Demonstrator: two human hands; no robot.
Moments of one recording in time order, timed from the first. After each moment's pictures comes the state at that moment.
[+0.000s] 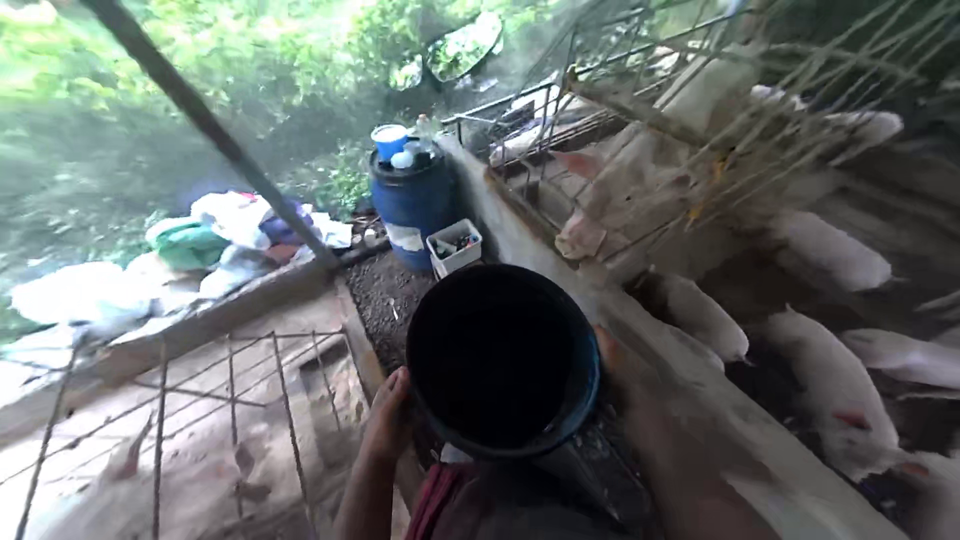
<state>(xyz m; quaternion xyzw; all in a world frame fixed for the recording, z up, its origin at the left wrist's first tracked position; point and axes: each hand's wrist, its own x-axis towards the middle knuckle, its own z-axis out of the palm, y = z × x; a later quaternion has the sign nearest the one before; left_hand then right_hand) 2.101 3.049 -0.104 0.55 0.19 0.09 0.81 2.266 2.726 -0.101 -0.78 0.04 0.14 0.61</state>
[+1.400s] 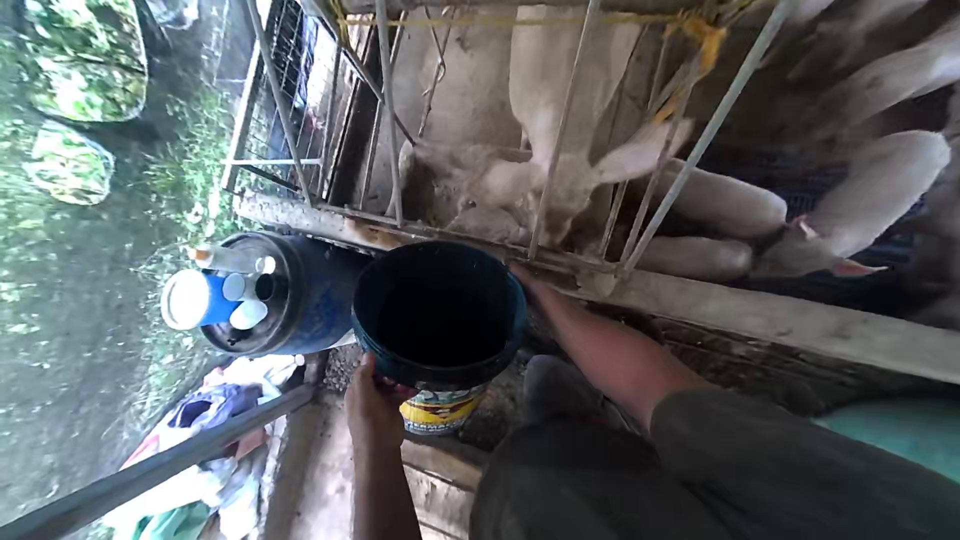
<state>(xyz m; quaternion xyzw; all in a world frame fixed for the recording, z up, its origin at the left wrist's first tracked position) 2.749 3.092 -0.064 0.69 0.32 -0.09 0.64 2.802 2.835 -0.262 -0.71 0.25 0.26 0.61</state>
